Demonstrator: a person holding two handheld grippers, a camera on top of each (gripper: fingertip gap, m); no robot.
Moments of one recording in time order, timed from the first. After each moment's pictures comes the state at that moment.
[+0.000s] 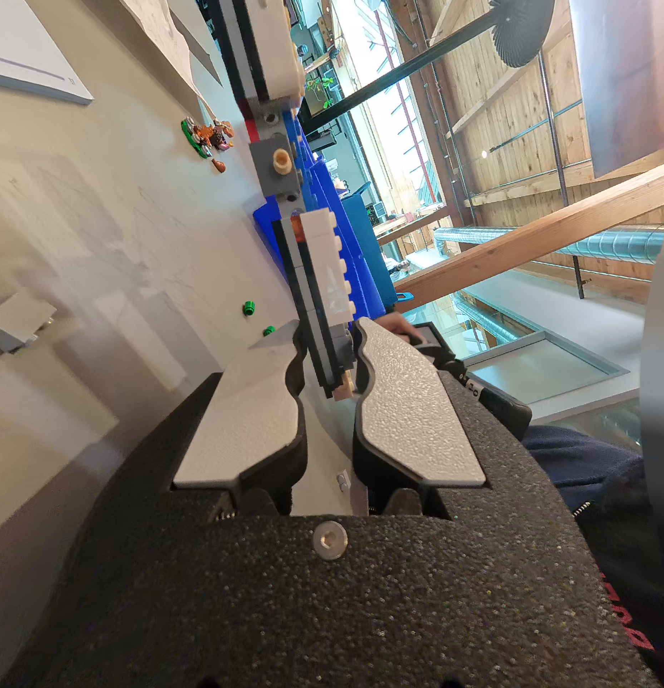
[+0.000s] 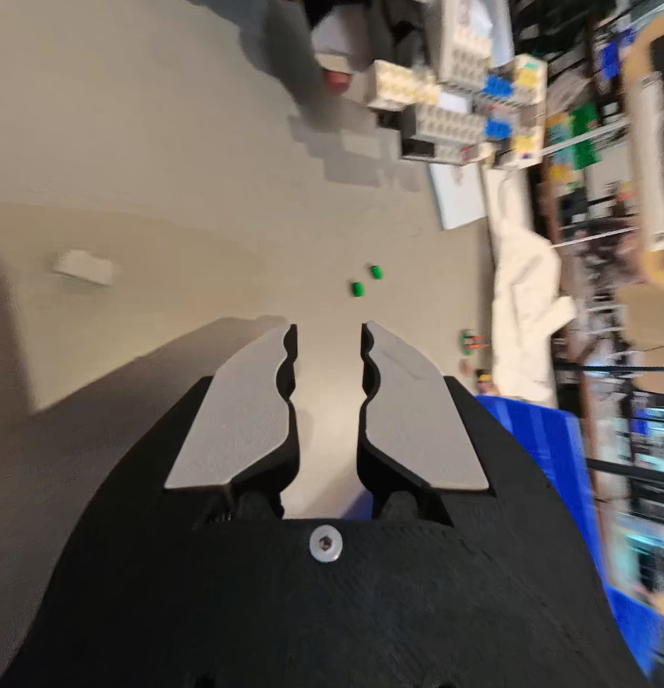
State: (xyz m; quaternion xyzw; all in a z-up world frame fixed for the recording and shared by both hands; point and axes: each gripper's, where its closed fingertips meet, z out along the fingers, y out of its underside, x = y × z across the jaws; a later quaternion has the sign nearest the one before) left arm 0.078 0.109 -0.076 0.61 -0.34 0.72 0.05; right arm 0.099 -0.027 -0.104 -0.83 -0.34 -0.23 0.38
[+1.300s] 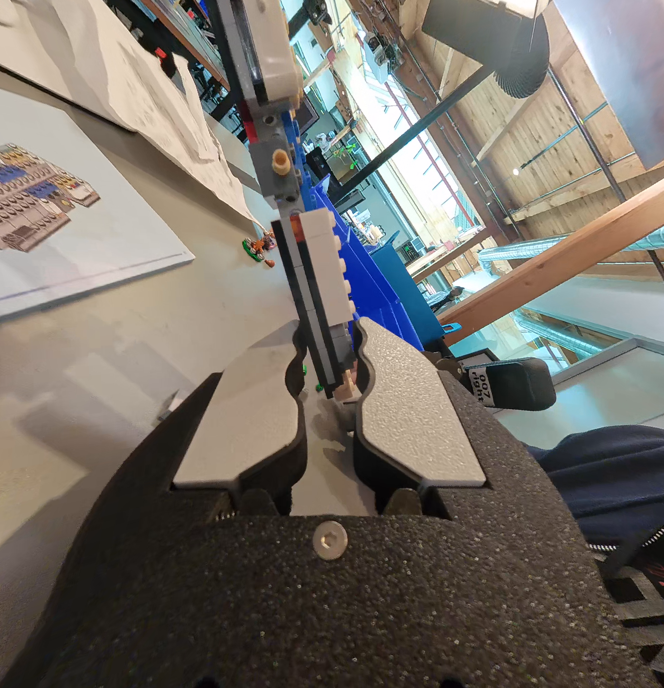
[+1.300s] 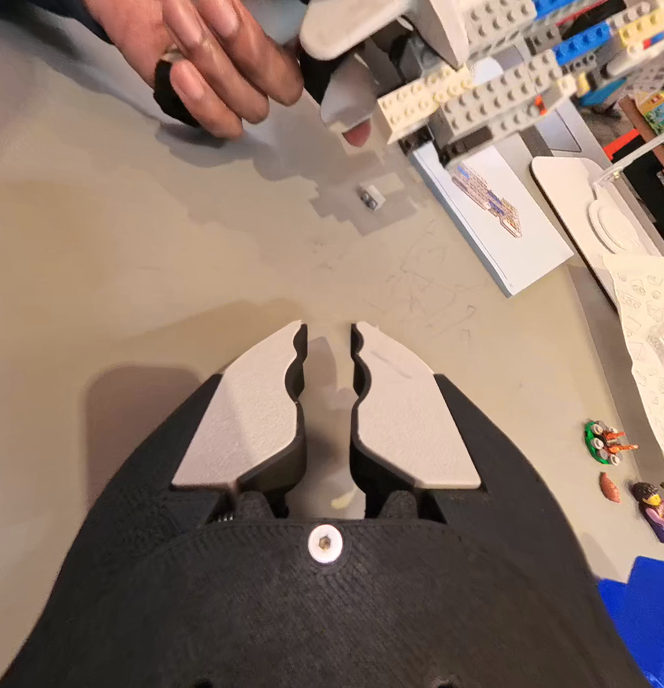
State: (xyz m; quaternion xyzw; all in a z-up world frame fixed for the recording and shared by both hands) left arm 0.079 0.174 -0.058 0.60 -0.35 0.71 -0.09; right arm 0.081 0.064 -0.120 -0.85 -0.26 -0.06 0.46
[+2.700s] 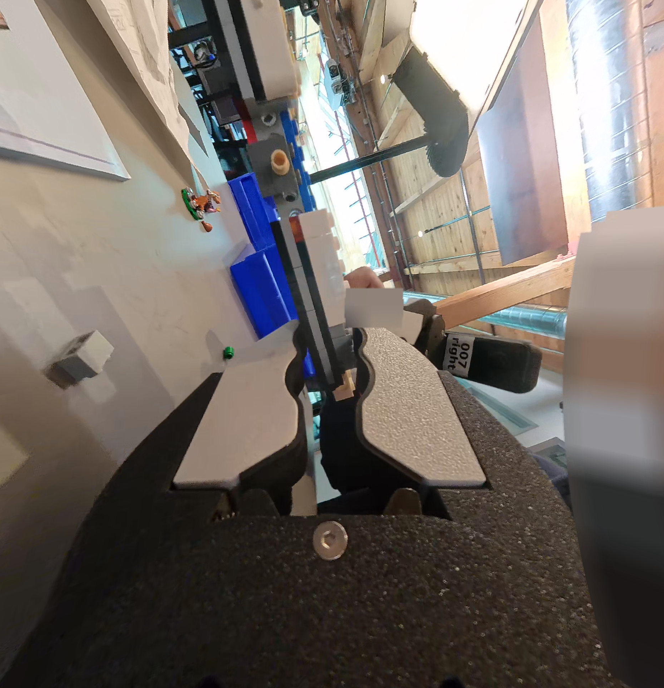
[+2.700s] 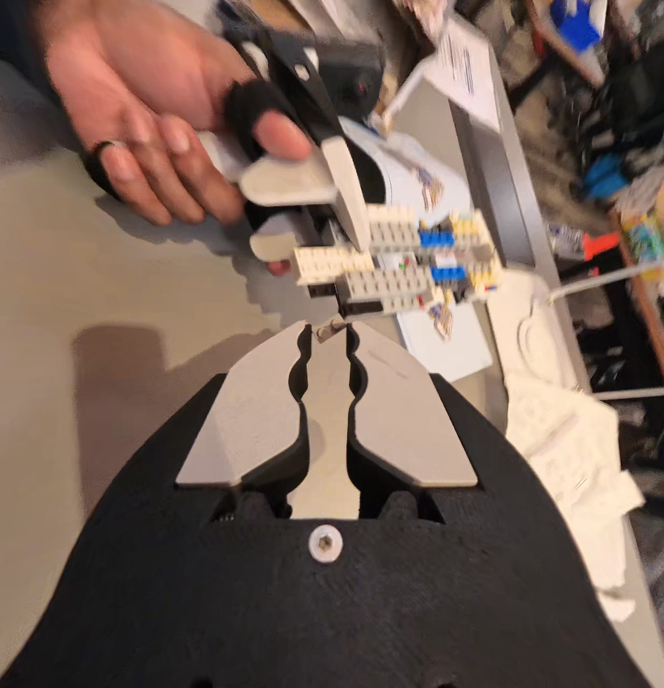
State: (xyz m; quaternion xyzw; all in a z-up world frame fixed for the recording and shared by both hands) left arm 0.076 0.155 -0.056 0.59 -0.23 0.77 0.07; right arm 0.081 0.115 -0.053 -0.80 -0.38 -0.07 0.45
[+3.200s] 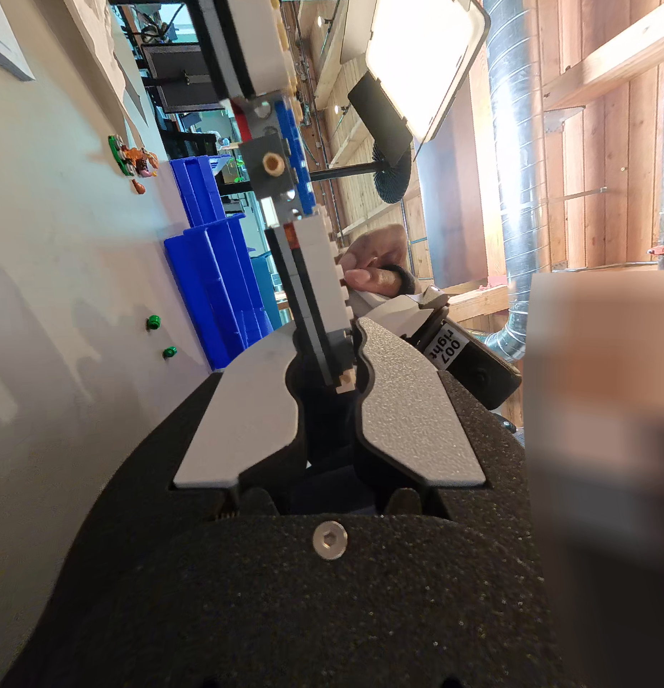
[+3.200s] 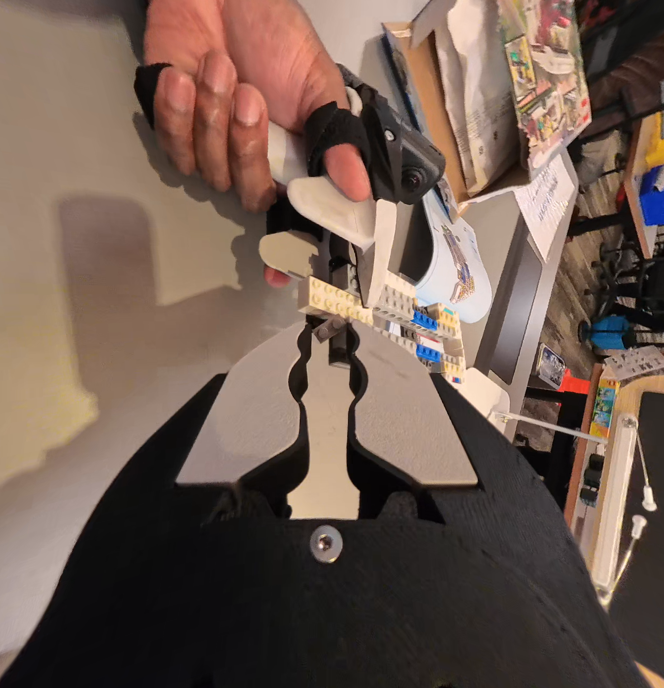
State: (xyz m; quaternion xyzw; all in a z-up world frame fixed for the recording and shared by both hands) left arm 0.057 0.128 -0.038 0.55 -0.16 0.81 0.13; right arm 0.051 0.111 -0.033 -0.70 -0.61 -0.08 0.37
